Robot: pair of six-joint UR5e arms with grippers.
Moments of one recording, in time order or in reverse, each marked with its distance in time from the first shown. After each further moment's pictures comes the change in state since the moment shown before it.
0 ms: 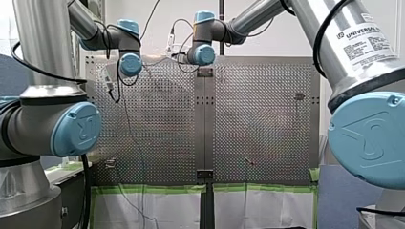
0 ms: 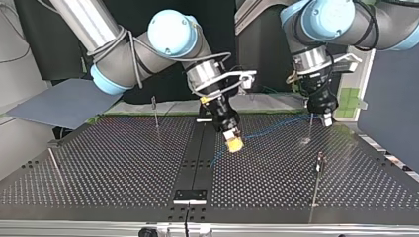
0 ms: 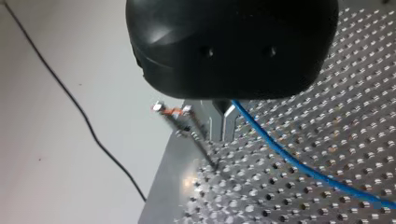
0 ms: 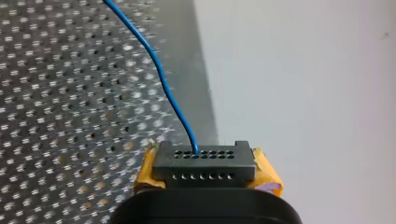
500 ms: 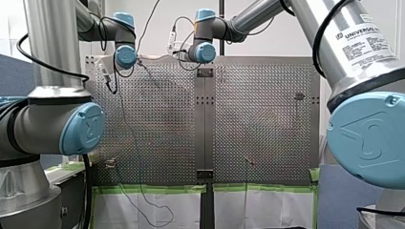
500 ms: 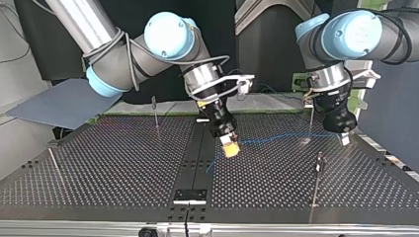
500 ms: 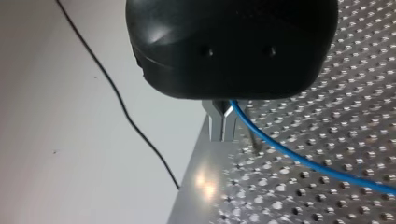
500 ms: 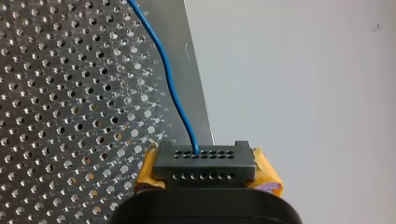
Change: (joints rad) left arm 0.092 -0.018 0.122 -0.089 0.090 -0.037; right arm -0.011 0.001 -0.013 0.011 0.013 0.002
